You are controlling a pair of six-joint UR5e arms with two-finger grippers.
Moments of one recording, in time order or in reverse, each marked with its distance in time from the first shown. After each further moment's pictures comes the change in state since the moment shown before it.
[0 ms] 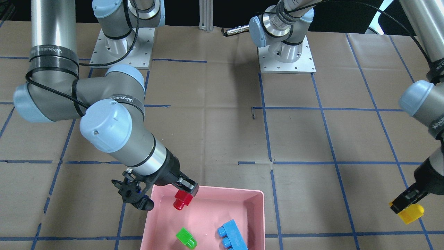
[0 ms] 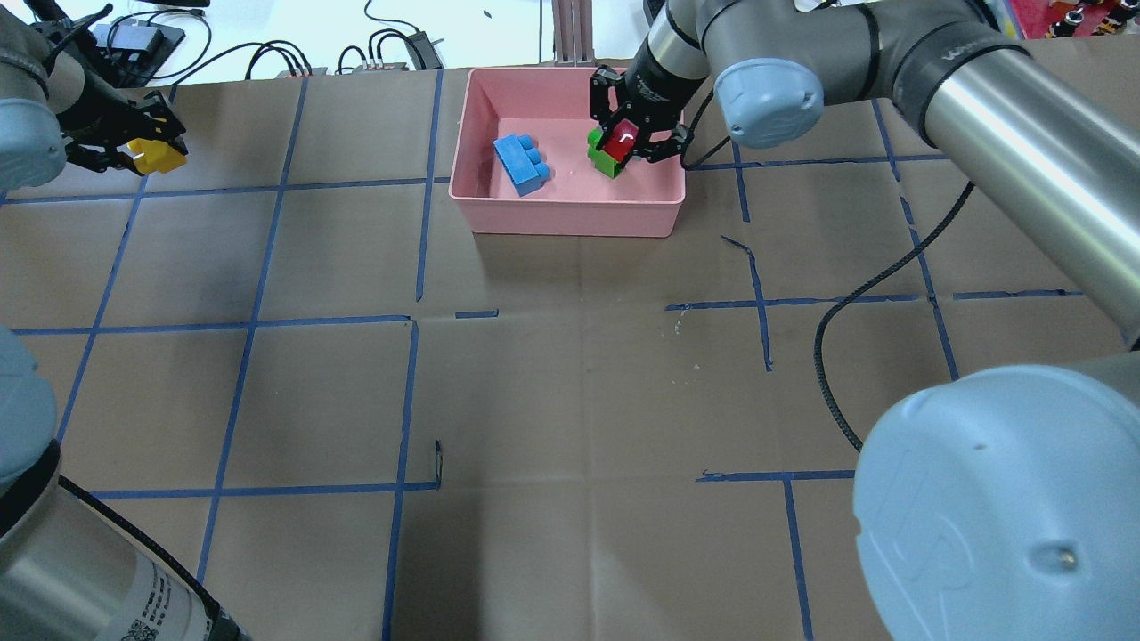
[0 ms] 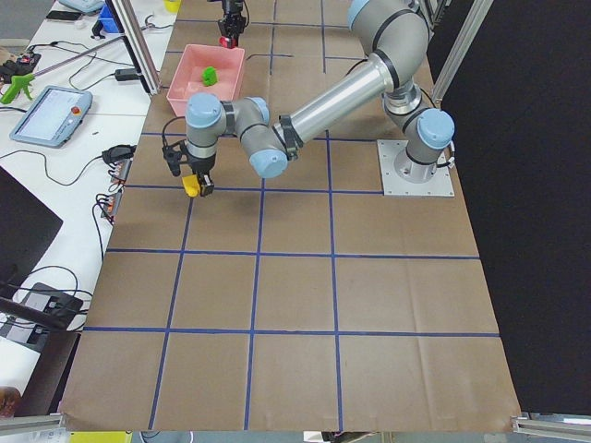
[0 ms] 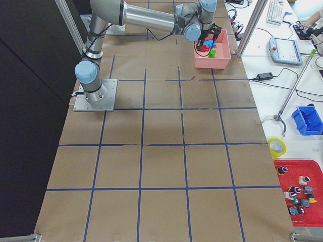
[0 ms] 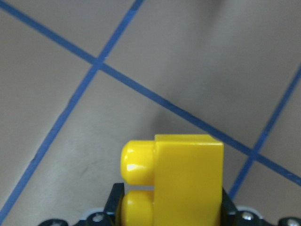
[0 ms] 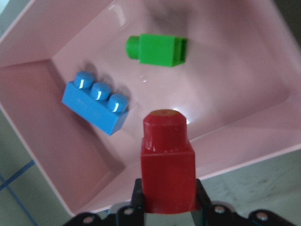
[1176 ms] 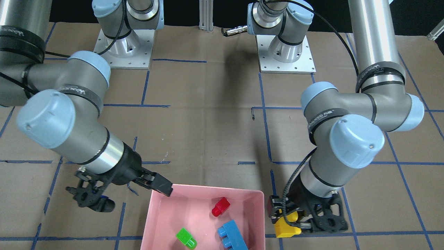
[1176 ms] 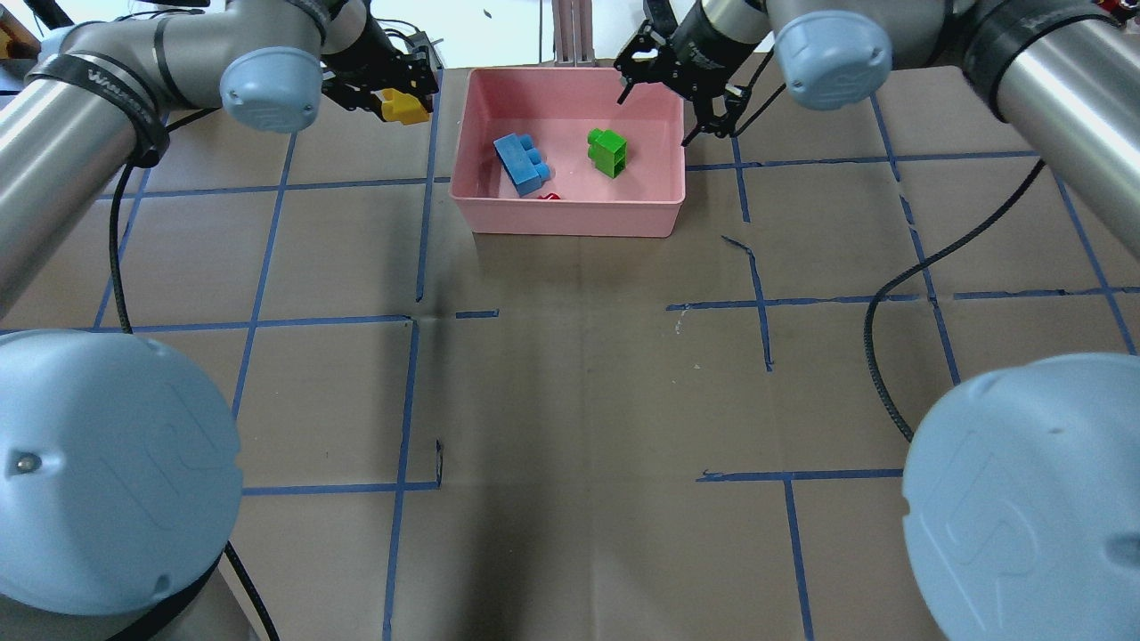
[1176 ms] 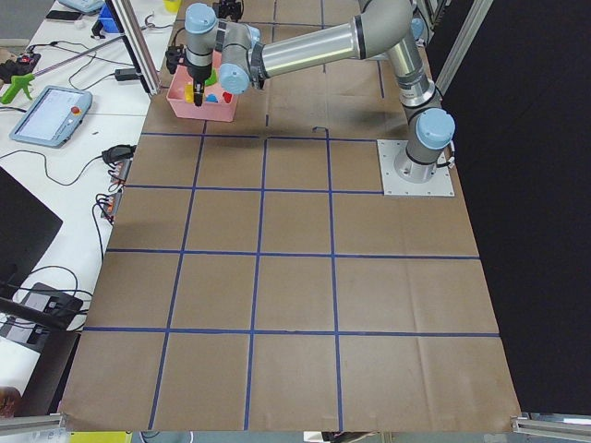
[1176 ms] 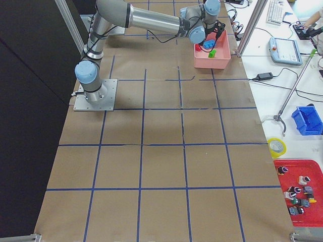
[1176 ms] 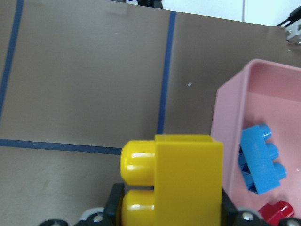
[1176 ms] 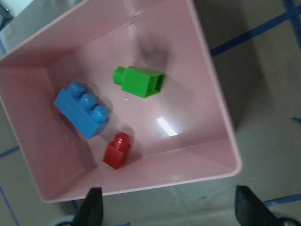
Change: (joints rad) left arm -0.421 -0.073 0.117 -0.045 -0.047 -0.069; right arm -0.146 -0.095 -0.009 0.205 -0.061 -0.418
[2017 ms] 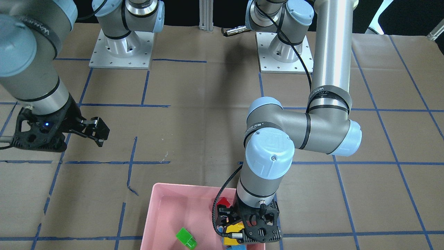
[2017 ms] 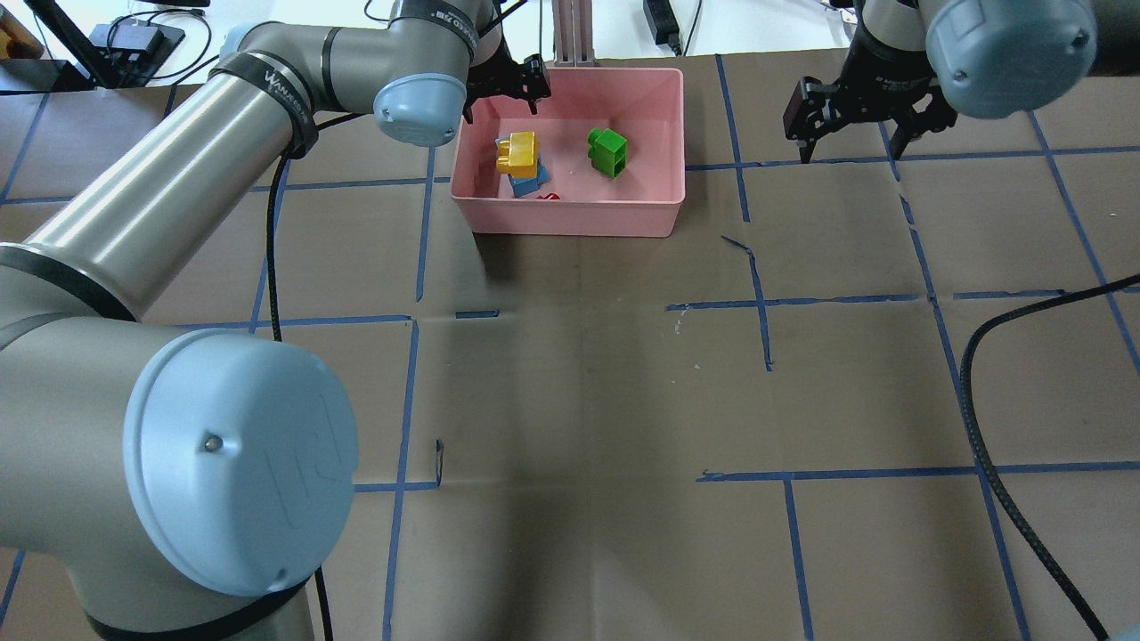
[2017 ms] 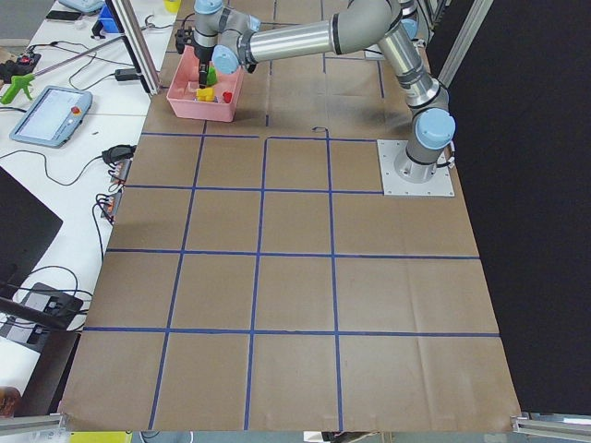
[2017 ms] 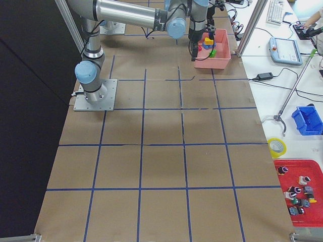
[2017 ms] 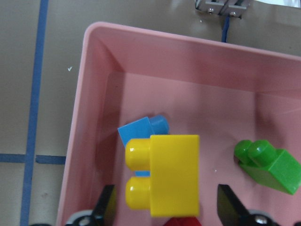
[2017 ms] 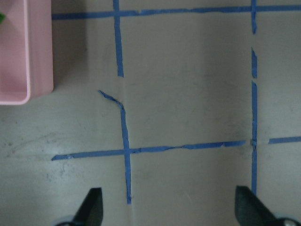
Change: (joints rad) left arm -0.145 -0.104 0.104 0.052 0.136 -0.150; right arm -0.078 -0.289 0.243 0.108 -0.404 -0.429
